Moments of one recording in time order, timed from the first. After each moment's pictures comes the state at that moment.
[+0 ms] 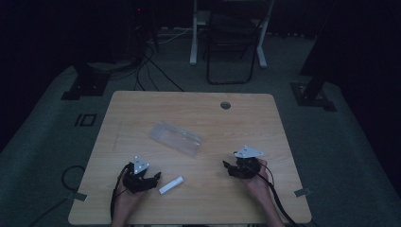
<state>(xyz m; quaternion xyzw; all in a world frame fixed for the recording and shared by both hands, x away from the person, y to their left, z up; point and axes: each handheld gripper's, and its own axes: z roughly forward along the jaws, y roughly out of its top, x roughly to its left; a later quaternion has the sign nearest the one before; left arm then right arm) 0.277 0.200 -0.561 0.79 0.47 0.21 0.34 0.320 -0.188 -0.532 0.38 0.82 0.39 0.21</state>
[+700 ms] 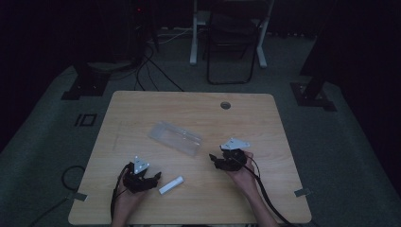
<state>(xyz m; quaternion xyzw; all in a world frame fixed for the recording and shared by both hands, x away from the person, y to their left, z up) 0.277 0.200 -0.561 0.79 0.47 0.21 0.34 0.339 -0.148 -0.518 0.37 0.81 0.41 0.19</state>
